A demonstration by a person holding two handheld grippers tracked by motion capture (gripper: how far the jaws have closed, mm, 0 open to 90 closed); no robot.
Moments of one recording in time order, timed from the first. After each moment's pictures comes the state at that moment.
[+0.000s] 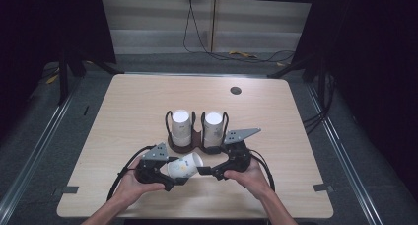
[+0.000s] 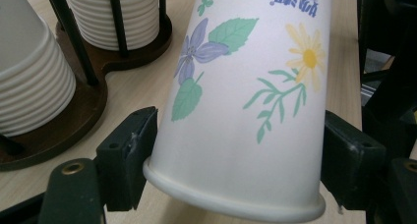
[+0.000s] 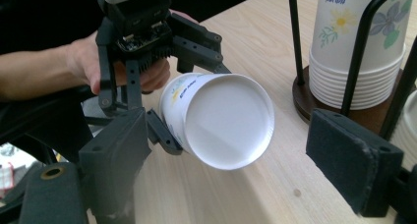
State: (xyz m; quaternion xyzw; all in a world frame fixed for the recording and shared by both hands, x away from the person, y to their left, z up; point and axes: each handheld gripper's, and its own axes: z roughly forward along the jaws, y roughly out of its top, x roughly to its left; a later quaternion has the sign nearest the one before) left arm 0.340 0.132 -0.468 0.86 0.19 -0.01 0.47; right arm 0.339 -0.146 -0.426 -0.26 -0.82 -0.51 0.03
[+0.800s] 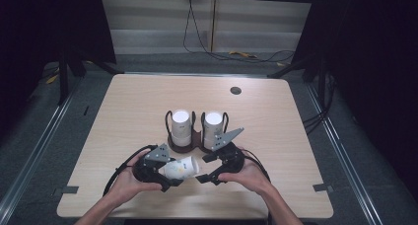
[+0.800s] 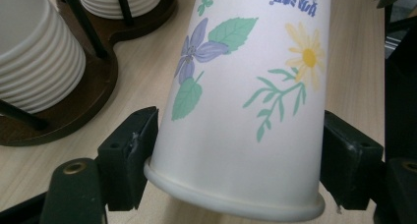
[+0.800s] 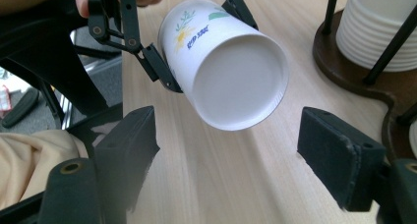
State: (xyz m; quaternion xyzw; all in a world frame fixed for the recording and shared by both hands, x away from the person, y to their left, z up) left arm 0.344 0.132 -0.464 0.91 0.15 0.01 0.39; right arm 0.343 -0.127 -0.432 -0.21 -0.89 -0.40 0.05
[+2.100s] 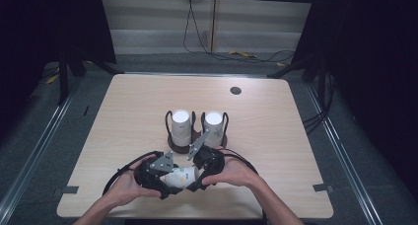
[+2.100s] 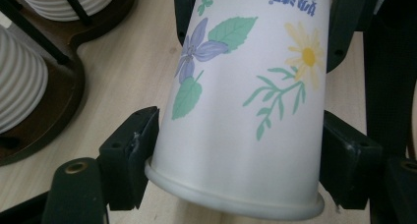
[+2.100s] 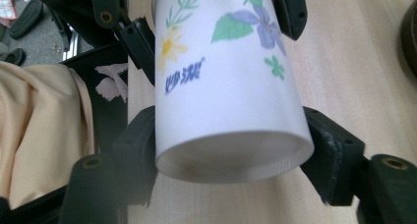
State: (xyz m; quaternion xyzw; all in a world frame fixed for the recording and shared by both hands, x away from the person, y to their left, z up) left arm 0.330 0.125 -0.461 0.93 0.07 0.02 0.36; right arm 0.351 -0.075 -0.441 -0.12 -0.95 -0.28 0.09
